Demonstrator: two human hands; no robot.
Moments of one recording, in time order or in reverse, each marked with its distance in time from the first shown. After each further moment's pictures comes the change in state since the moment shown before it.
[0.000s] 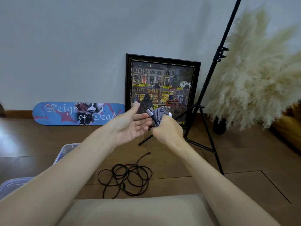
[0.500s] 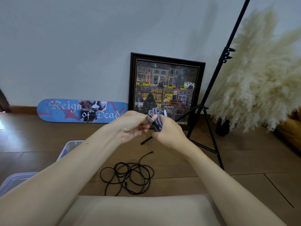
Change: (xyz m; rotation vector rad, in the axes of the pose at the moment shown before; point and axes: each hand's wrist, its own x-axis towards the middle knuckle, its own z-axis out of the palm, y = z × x) left_hand 0.001 -0.001 -0.005 0.306 -0.011 0.093; right_hand 0.002 0.007 0.008 0.100 -0.118 -0.227
